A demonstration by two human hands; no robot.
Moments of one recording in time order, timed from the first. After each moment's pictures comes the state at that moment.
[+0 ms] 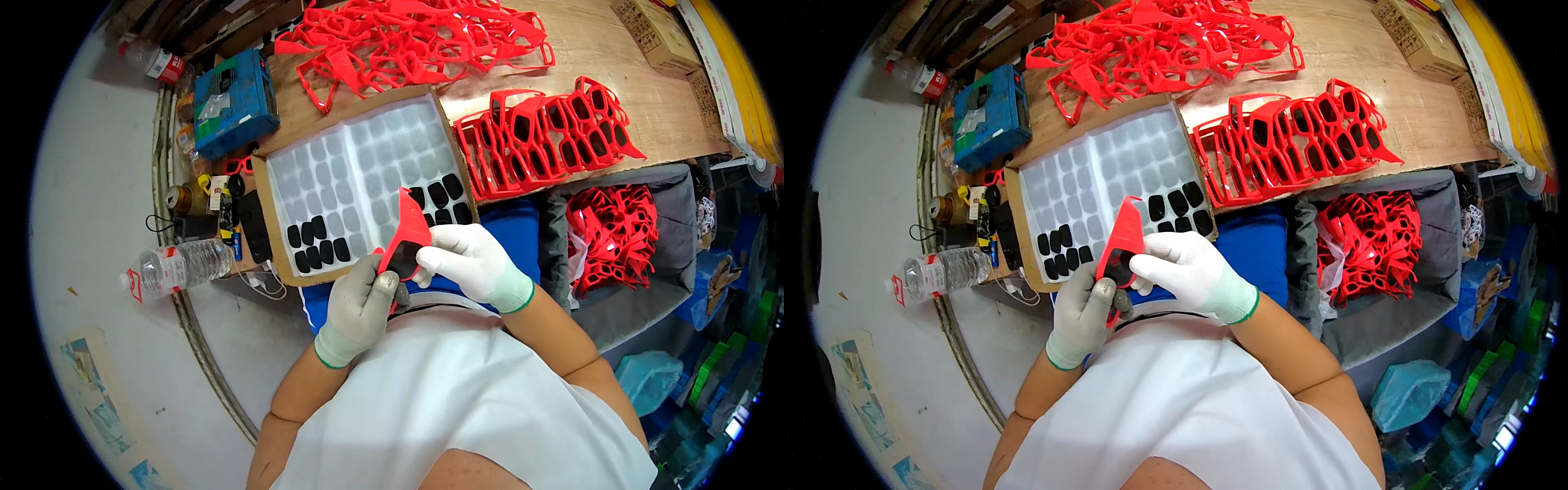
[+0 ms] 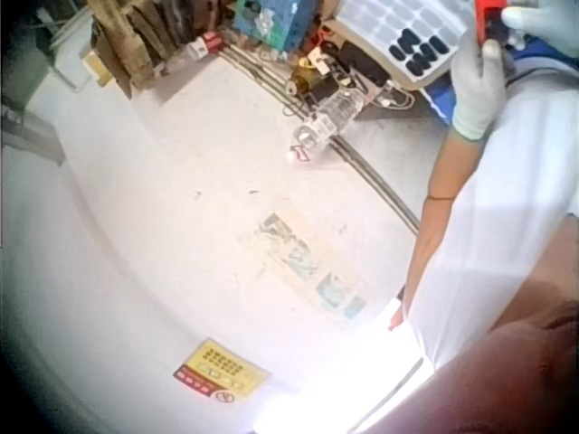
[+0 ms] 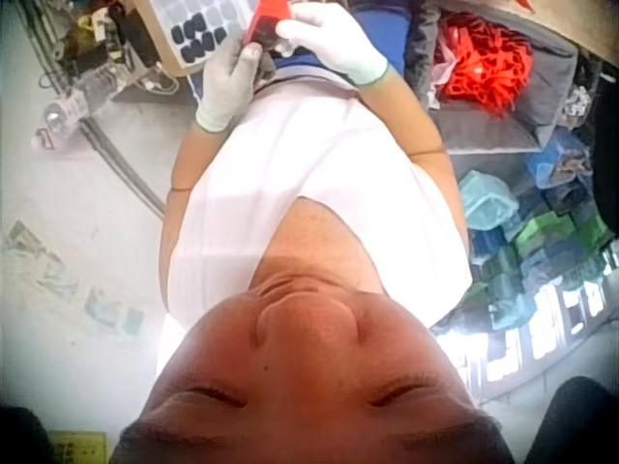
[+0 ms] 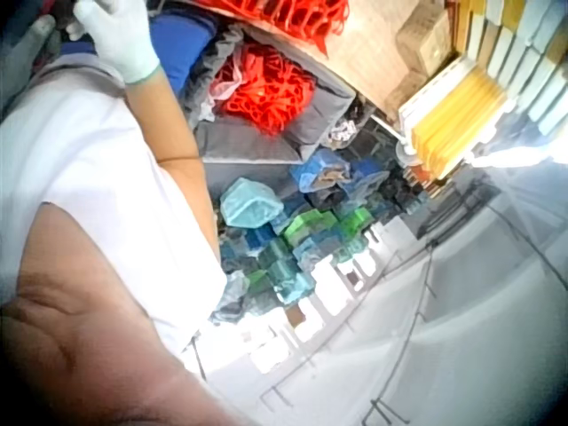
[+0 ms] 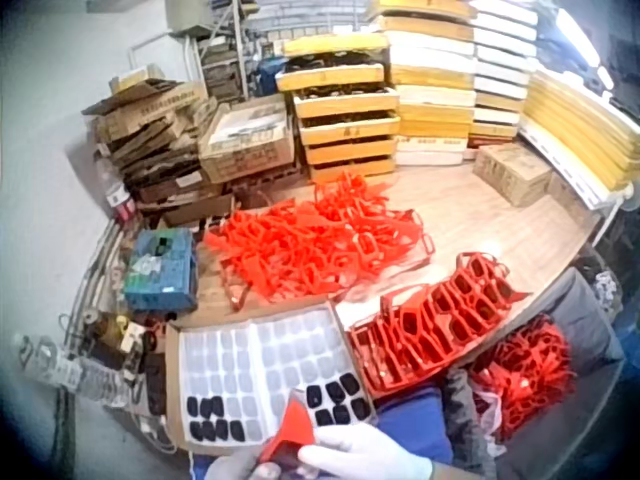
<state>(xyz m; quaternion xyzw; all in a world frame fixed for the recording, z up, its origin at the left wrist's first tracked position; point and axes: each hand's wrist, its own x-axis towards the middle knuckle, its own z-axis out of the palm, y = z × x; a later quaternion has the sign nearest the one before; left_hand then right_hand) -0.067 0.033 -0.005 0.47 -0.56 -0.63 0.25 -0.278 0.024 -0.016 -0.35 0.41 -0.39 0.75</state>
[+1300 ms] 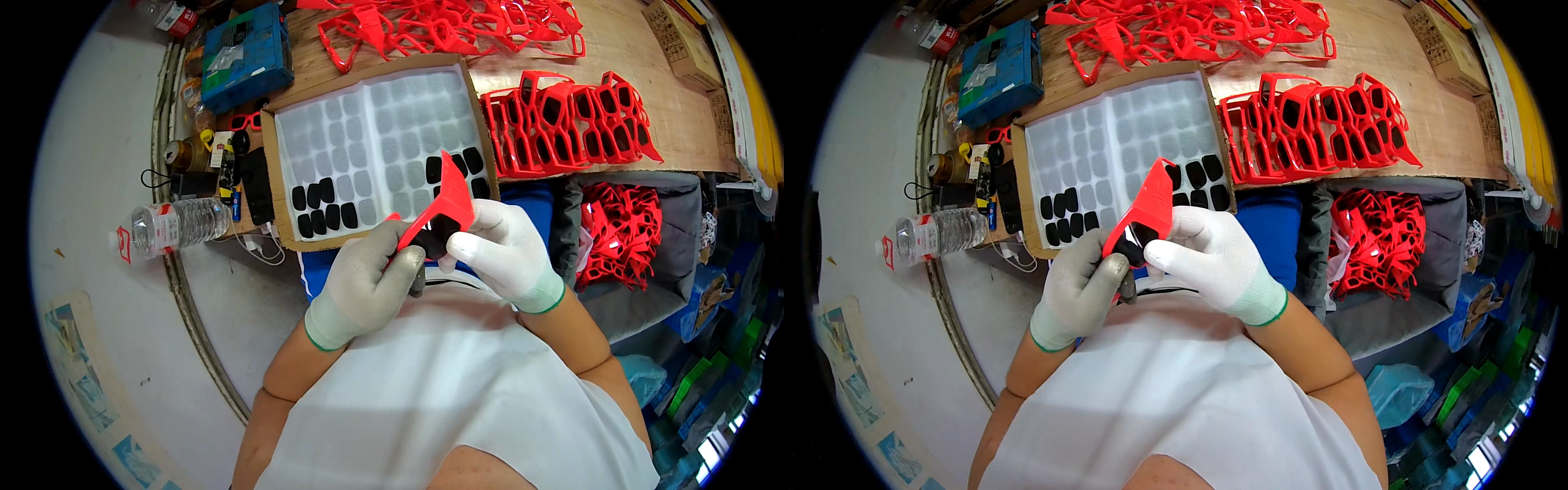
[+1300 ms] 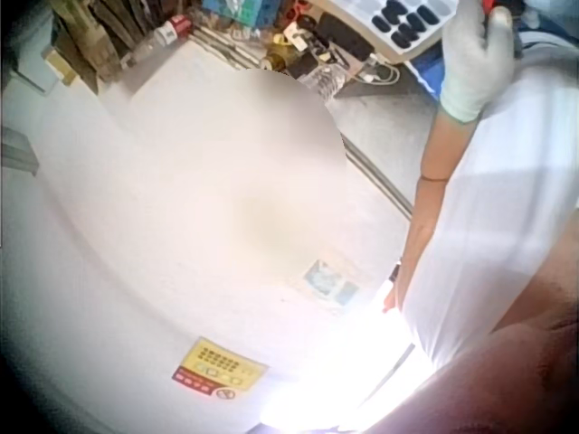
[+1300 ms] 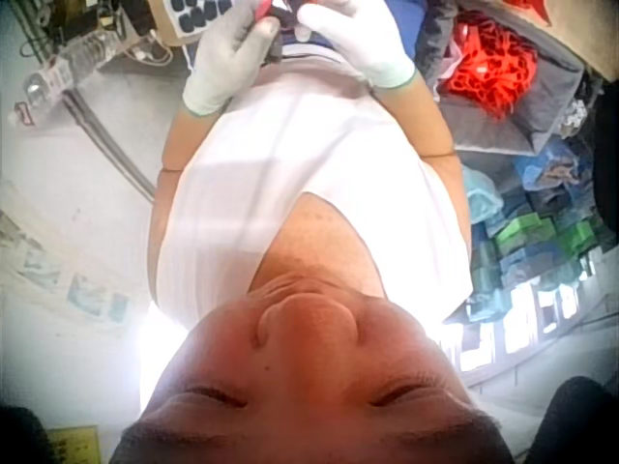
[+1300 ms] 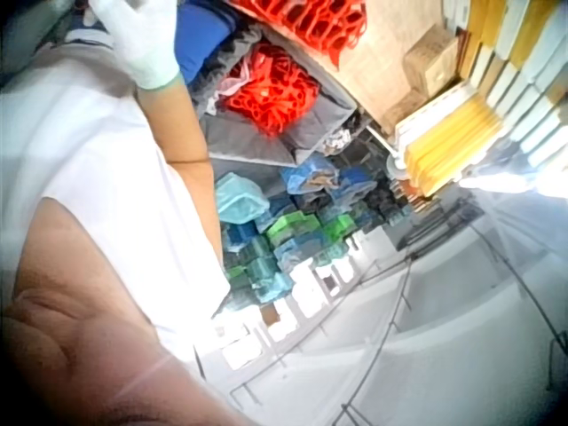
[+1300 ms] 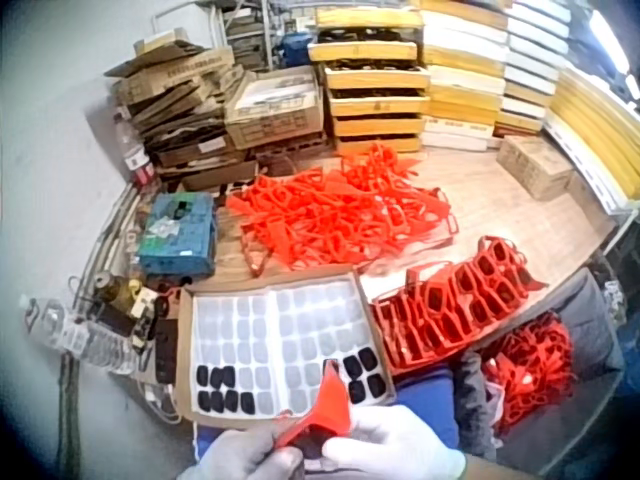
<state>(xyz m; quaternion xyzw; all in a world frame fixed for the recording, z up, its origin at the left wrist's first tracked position) -0.065 0.020 0.031 0.49 -0.57 -0.63 0.20 -0.271 0.035 0.003 -0.31 0.39 -0.43 0.75</state>
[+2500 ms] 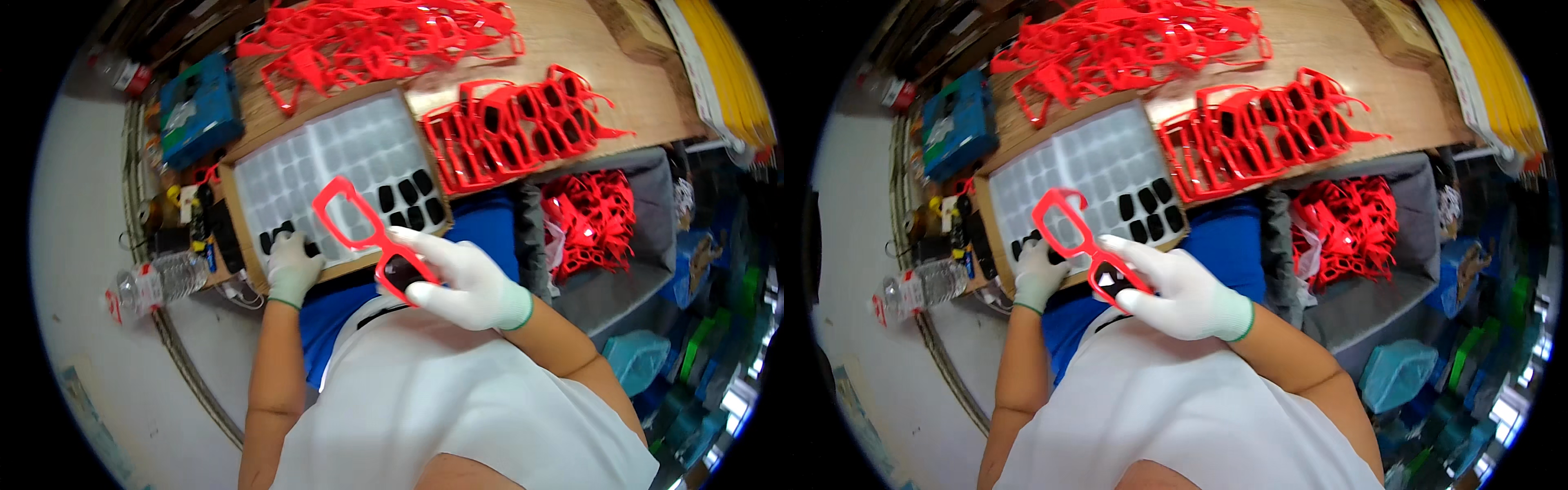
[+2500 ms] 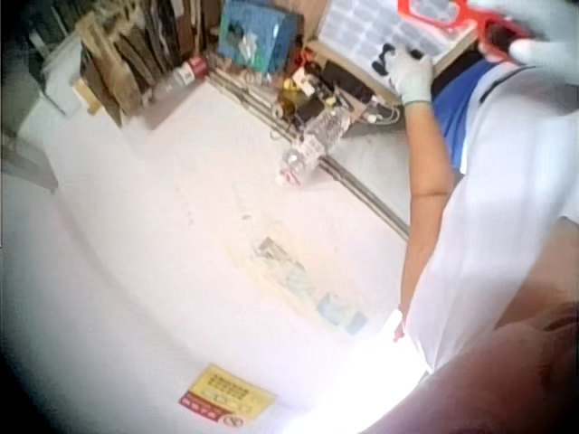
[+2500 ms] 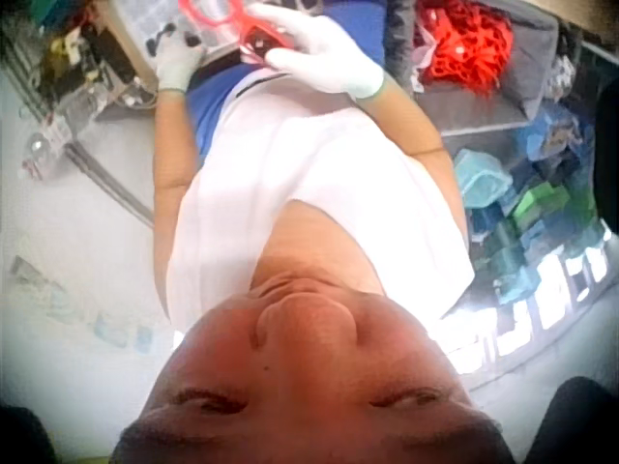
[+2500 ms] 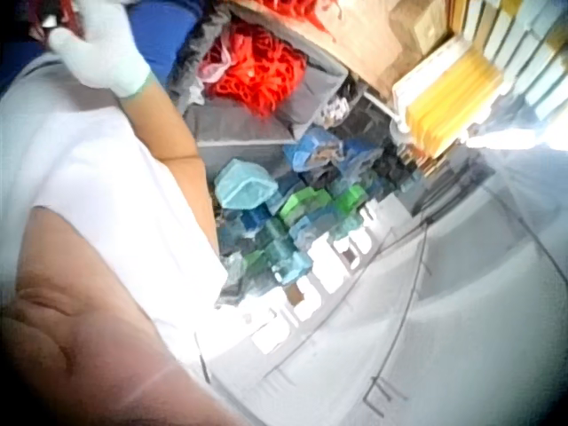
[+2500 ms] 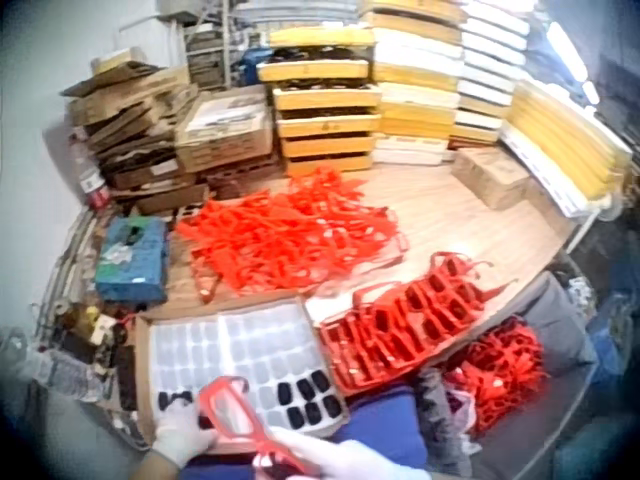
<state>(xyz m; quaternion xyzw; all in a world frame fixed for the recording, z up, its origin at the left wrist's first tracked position) 0.007 -0.028 -0.132 0.67 -0.72 -0.19 -0.09 -0.297 0.041 0.009 -0.56 0.42 -0.34 0.63</state>
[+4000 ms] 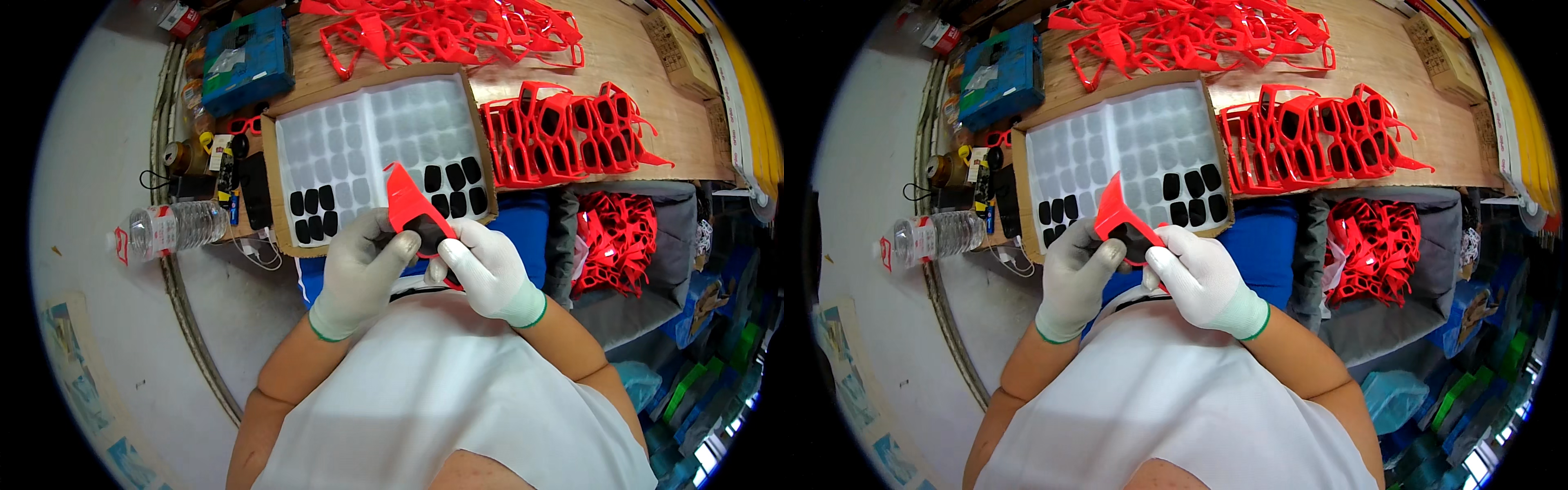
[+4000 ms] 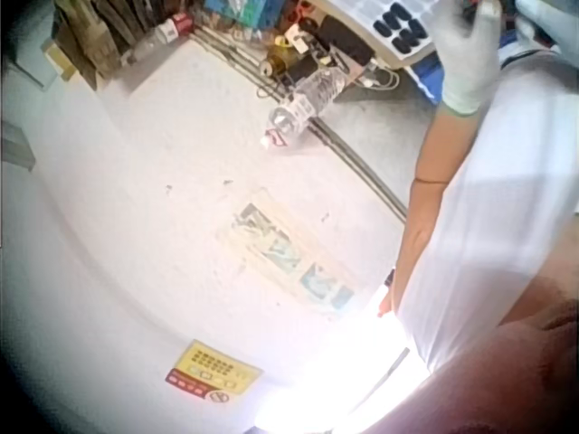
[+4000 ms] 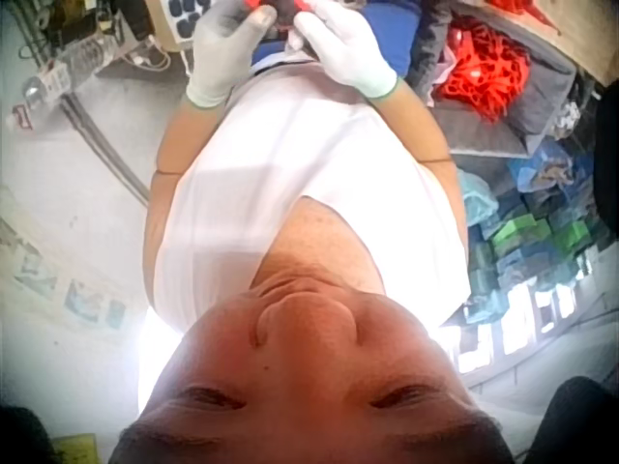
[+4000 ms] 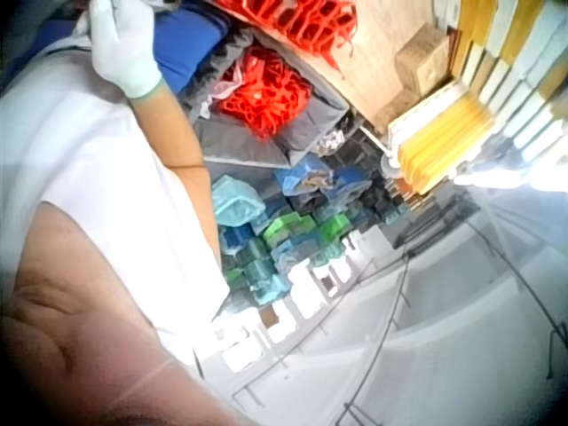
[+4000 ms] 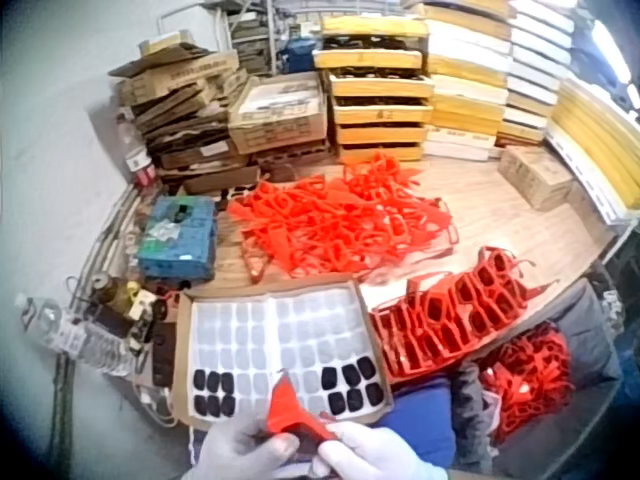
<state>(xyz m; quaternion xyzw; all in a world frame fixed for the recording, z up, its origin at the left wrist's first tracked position) -0.069 0.016 0.006 0.46 -0.43 -0.69 0.37 -0.261 0.042 -0.005 -0.47 0.46 -0.37 0.66</state>
